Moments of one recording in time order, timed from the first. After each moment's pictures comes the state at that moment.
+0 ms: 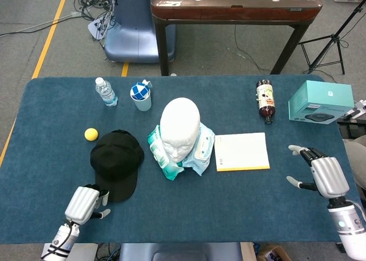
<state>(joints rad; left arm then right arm) -0.20 -1.49 0.02 -1.53 1.61 1.32 0.22 0.19 -1.16 0.07 -1.48 -1.57 1.44 0.17</state>
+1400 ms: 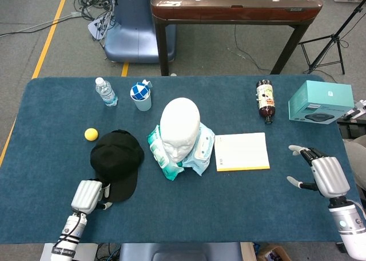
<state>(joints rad) -0.24 -1.62 -0.03 -1.40 1.43 1.26 0.26 0.20 -1.15 0.07 -1.49 -1.57 1.43 0.19</state>
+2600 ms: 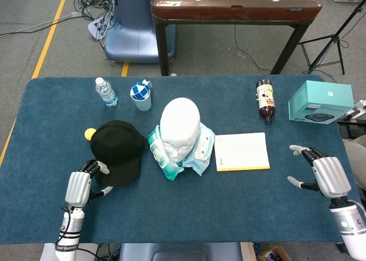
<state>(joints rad) -0.24 -1.79 -0.10 -1.10 1.57 1.56 -0.14 0.20 -1.14 0.06 -1.49 -1.57 1.44 0.20</state>
